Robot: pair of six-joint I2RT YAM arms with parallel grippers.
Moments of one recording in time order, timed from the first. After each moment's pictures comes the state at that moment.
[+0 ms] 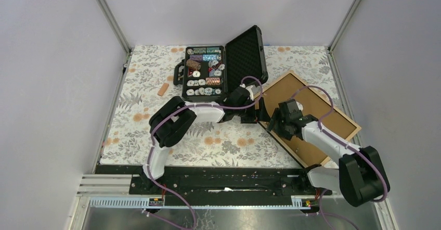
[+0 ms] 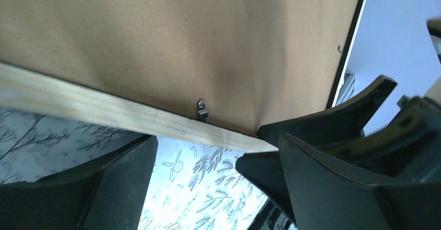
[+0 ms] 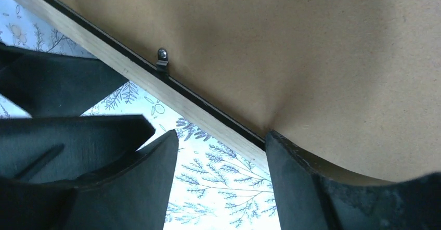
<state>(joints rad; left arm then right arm) -0.86 2.09 1.30 0.15 0.36 -0.90 0.37 1.18 0.55 -0.42 0.03 0.79</state>
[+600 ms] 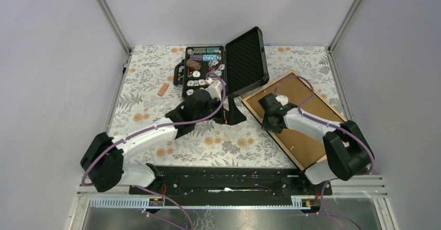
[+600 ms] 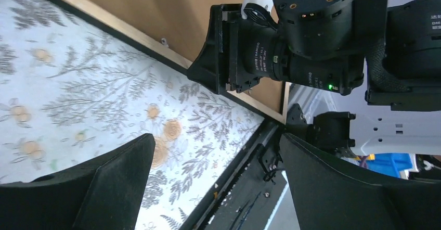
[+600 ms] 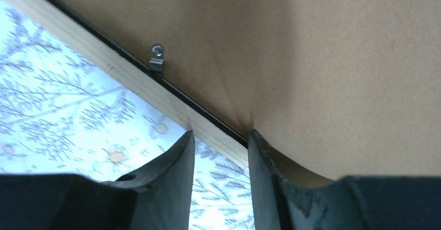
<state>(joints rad) -0.82 1.35 0.83 0.10 0.30 -0.72 0.54 1.44 0.75 -0.56 0.27 0.78</state>
